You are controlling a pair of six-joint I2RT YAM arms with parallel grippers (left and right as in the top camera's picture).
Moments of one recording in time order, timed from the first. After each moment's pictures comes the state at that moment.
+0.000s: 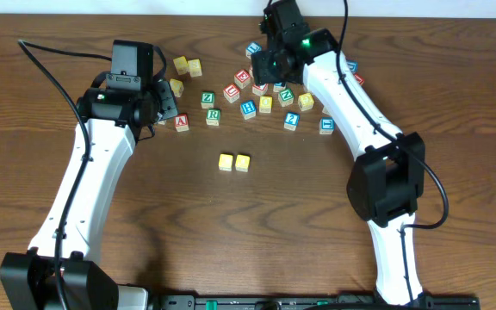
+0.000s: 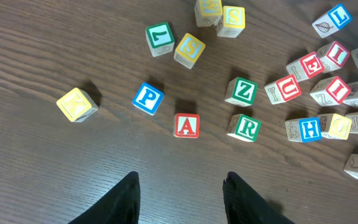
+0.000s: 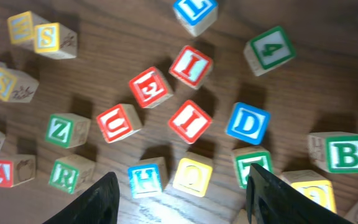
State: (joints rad) left arm -0.12 1.56 1.37 -0.82 -0.06 -0.38; right arm 0.44 2.30 2.17 -0.91 -0.06 0.26
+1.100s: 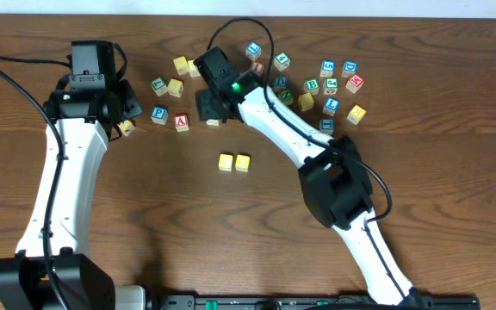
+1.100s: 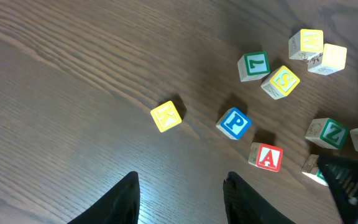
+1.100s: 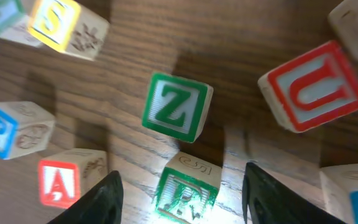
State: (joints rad) left arm 0.04 1.56 1.37 -0.84 -0.17 -0.36; right arm 0.68 2.49 2.17 -0.74 -0.04 0.51
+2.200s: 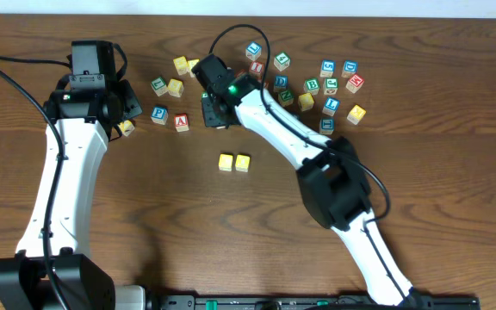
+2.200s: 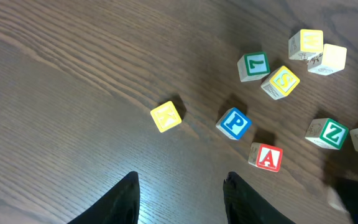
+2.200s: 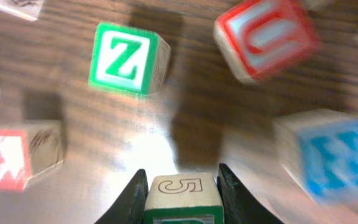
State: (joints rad) left arm 0.04 1.56 1.37 -0.84 -0.17 -0.36; right arm 0.69 2.45 2.17 -0.90 0.04 0.51
